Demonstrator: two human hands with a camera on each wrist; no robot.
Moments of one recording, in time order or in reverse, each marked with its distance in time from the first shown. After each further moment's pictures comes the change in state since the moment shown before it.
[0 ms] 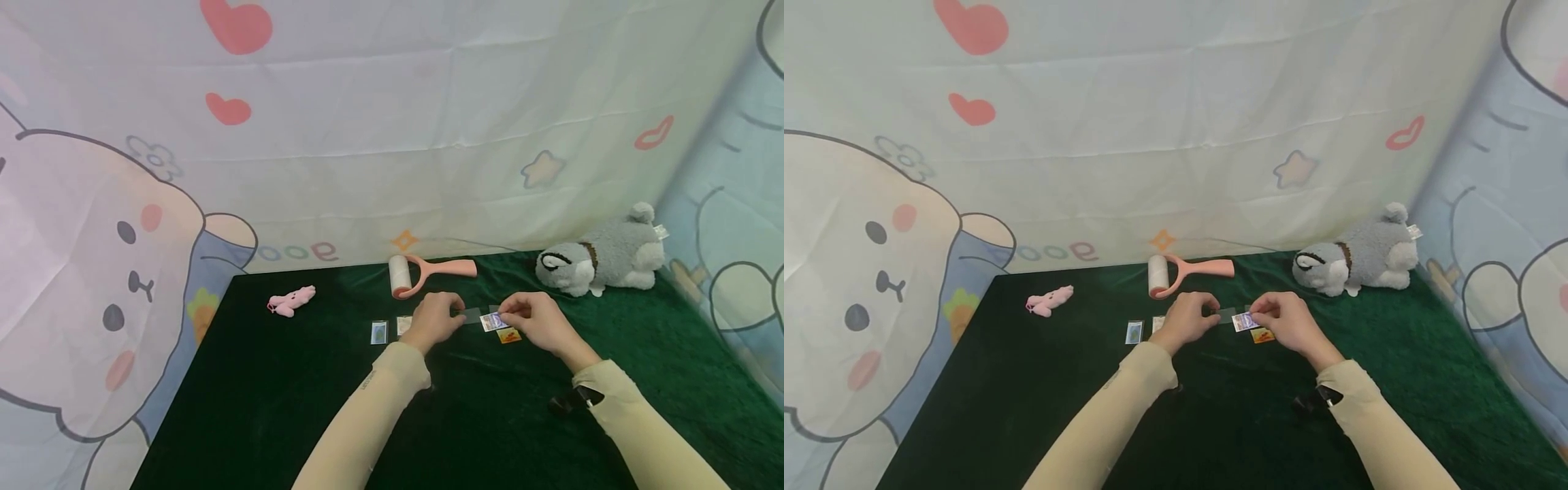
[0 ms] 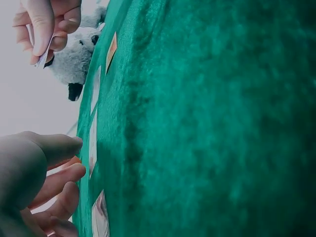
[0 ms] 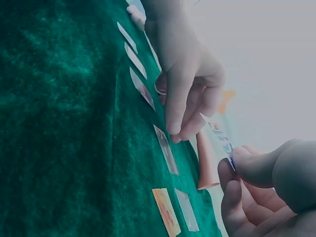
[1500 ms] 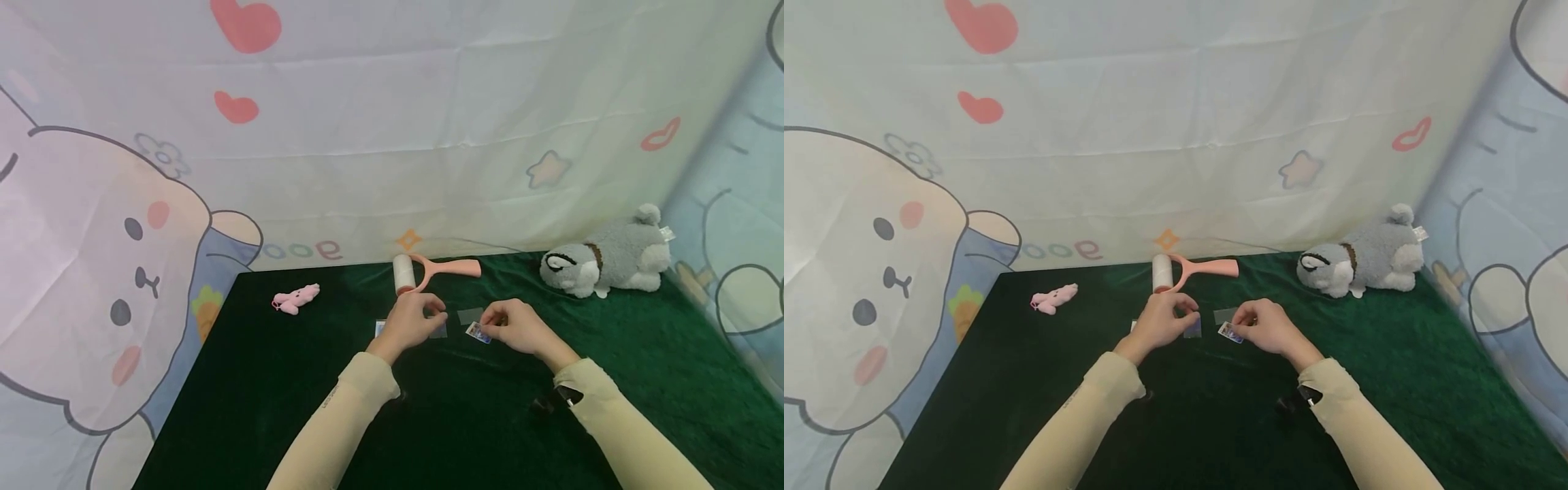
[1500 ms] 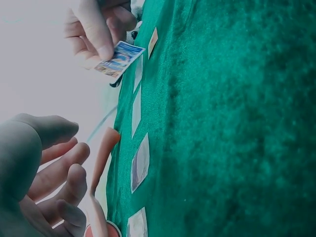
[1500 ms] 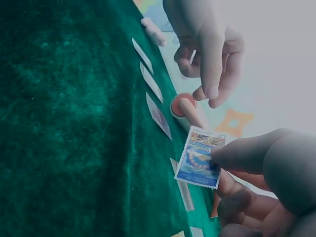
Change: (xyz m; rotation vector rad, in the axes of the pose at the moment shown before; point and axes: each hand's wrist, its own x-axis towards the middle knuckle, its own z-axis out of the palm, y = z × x) left_hand -0.039 -0.024 -0.046 -0.150 0.048 0.064; right_hand 0.013 -0.017 0.028 -0.039 -0.157 -0.071
